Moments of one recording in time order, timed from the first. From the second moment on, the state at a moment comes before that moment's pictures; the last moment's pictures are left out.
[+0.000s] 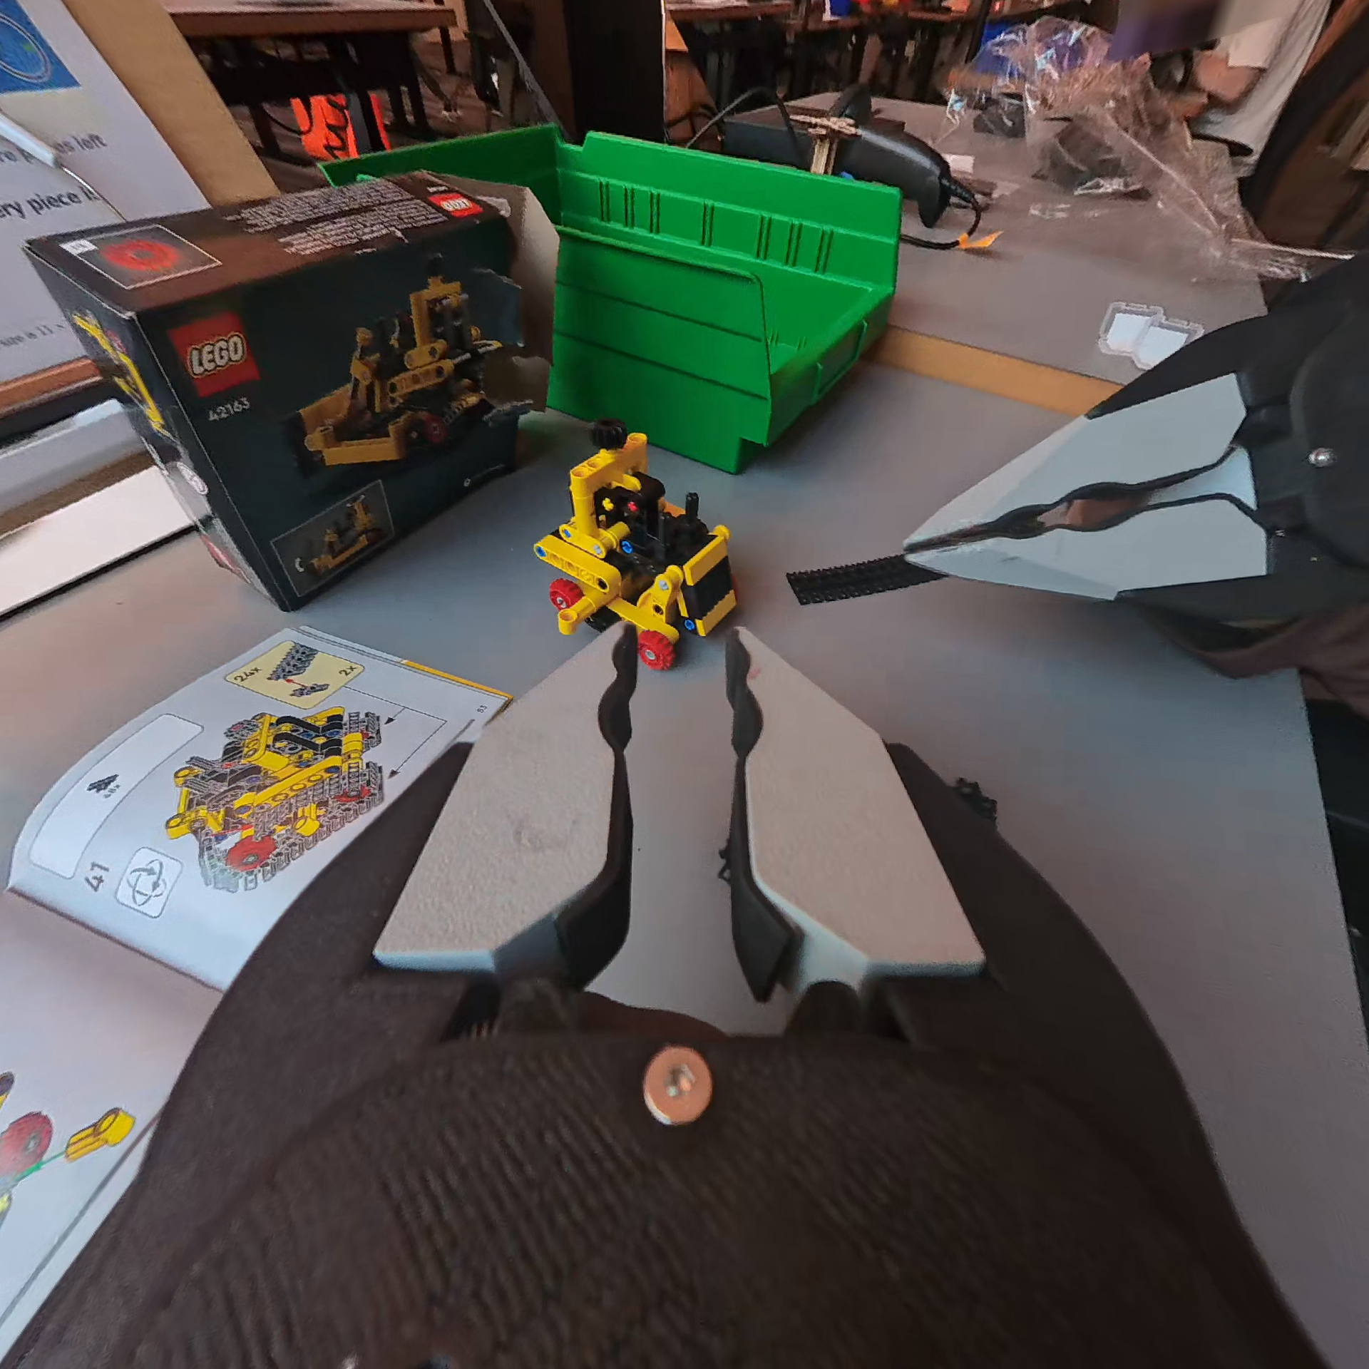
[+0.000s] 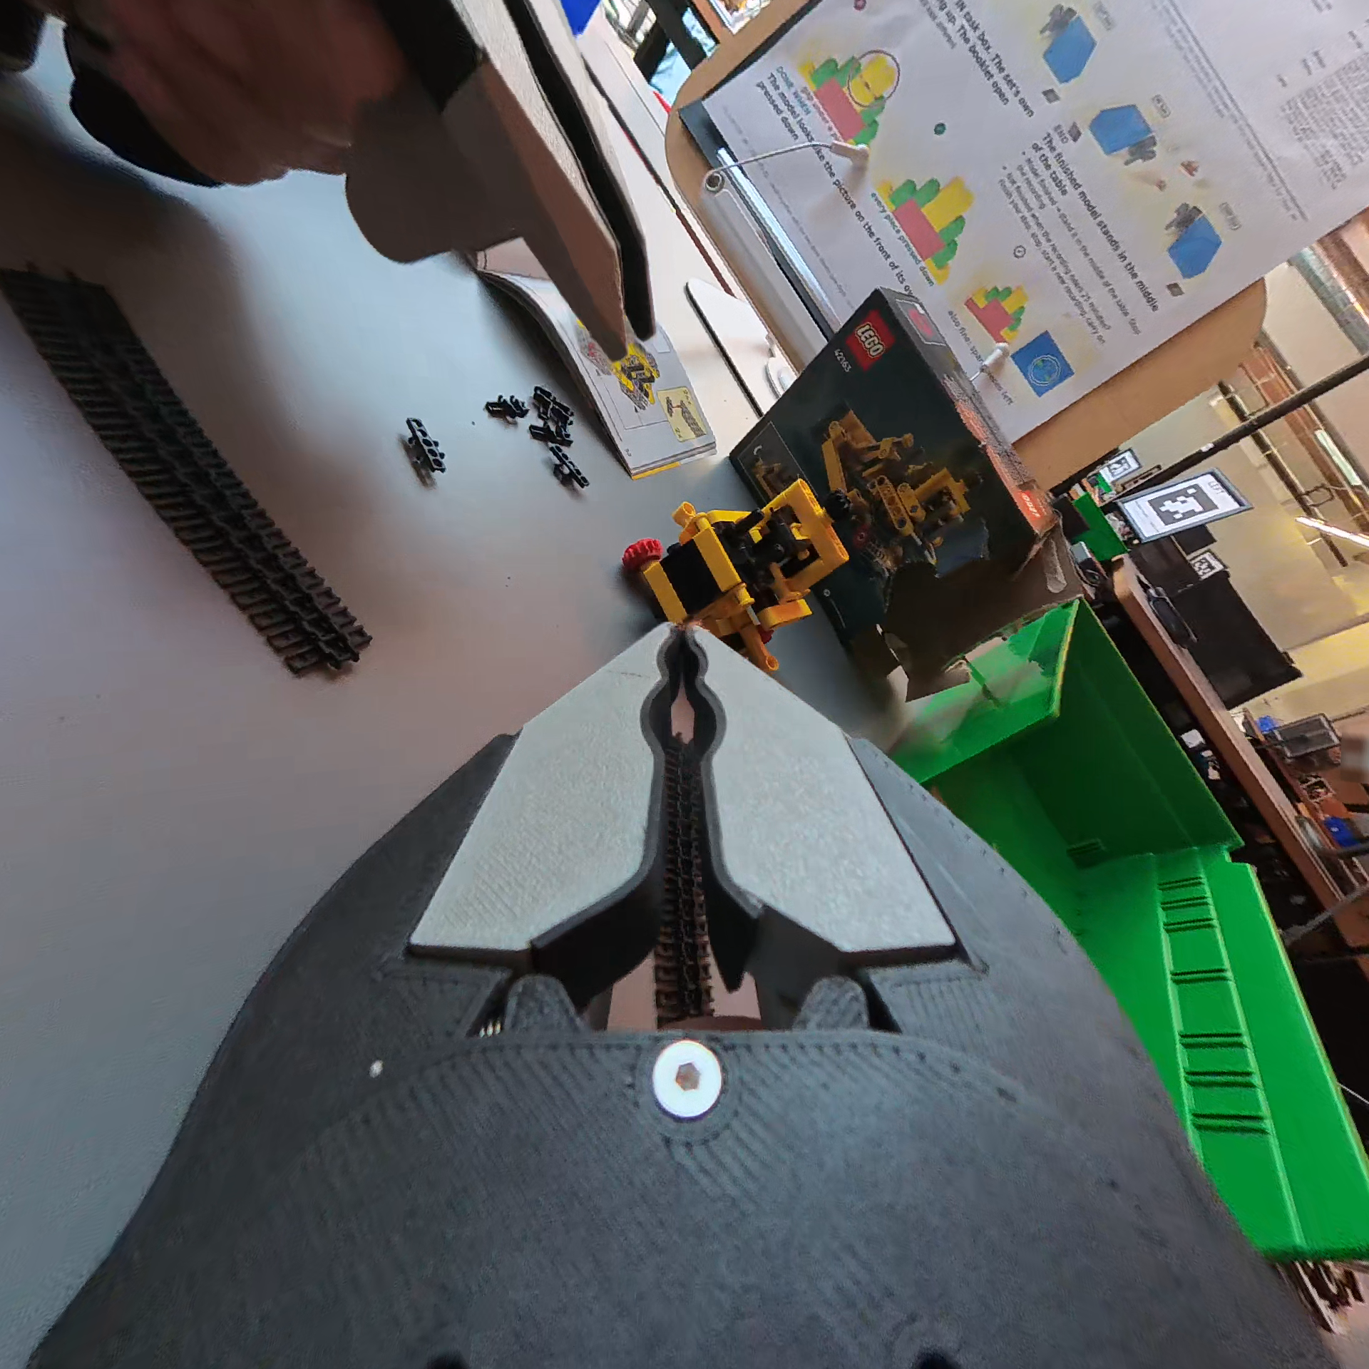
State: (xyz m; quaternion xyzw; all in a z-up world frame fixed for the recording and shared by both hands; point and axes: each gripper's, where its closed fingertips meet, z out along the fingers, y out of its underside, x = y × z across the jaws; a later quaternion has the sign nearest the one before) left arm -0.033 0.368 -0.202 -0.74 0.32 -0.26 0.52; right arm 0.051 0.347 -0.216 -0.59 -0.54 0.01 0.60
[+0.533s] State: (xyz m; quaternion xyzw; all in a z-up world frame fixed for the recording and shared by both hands) left arm -0.036 0.370 -0.196 -0.74 0.28 -0.34 0.51; right arm 0.066 0.363 -0.207 -0.63 -0.48 0.06 0.60
